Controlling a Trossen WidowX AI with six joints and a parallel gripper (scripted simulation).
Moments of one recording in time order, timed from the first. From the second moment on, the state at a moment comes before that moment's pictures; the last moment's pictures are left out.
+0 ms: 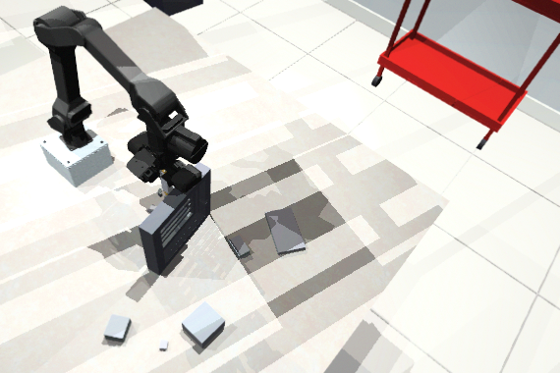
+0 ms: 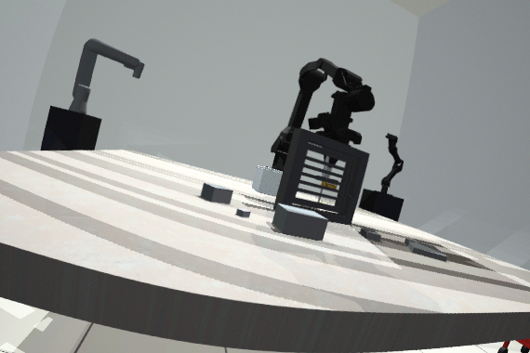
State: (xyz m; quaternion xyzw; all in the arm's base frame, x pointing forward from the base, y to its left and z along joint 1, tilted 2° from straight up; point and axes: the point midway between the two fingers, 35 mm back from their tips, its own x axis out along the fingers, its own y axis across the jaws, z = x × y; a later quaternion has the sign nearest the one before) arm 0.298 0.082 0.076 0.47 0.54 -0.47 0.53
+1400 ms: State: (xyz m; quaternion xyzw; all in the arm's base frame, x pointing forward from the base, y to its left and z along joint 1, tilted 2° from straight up) arm 0.276 0.061 0.075 0.32 0.64 -0.33 0.62
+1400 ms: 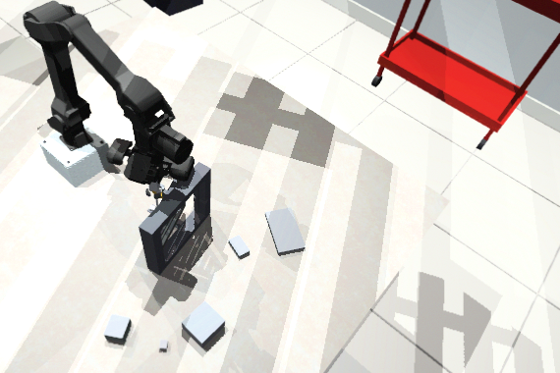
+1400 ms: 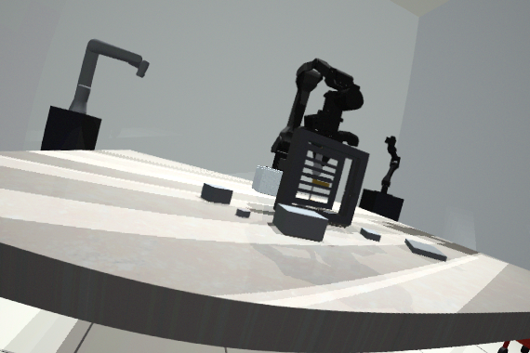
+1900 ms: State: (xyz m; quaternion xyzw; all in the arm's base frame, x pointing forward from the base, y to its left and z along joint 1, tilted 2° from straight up) arm 0.260 0.038 0.075 0.25 0.67 -0.25 0.65
